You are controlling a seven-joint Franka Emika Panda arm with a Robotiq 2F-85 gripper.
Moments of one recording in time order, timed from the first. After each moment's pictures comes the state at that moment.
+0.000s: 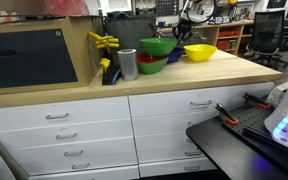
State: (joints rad) arm 0.03 -0.02 0.03 -2.34 0.42 2.63 0.20
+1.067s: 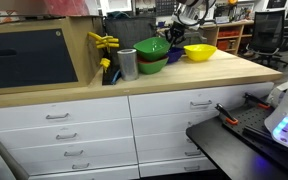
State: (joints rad) arm 0.08 -0.01 0.08 -2.37 0.50 2.68 0.35
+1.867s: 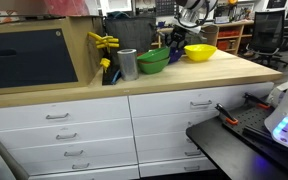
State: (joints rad) arm 0.09 -0.01 0.09 -2.40 0.56 2.64 0.33
